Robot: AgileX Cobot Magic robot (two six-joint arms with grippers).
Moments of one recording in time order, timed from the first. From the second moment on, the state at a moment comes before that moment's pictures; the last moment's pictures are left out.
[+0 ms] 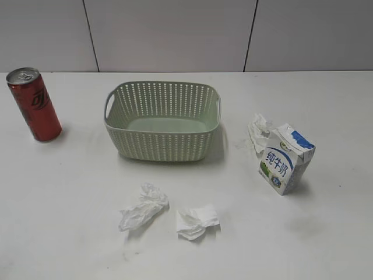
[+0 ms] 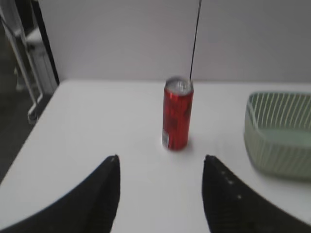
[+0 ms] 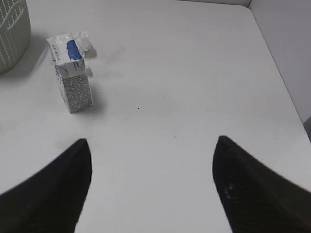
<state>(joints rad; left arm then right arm) -0.01 0.10 -0.54 -0.02 0.83 0.07 -0.01 0.00 -0.42 0.11 0.95 -0.12</state>
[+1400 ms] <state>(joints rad) -0.36 1.84 -1.44 -0.07 0.73 0.07 -0.01 0.00 -0.42 0.11 0.95 -0.12</state>
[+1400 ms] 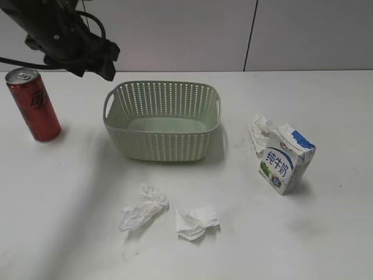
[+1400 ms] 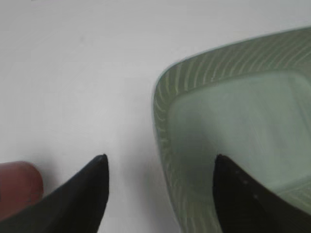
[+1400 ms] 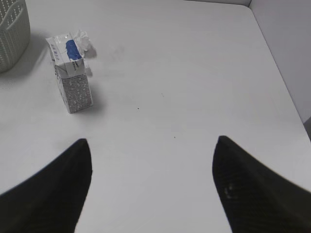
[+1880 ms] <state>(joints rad) -0.36 2.07 -1.47 -0.13 0.66 0.08 -0.01 0.00 -0.42 0.11 0.95 -0.12</state>
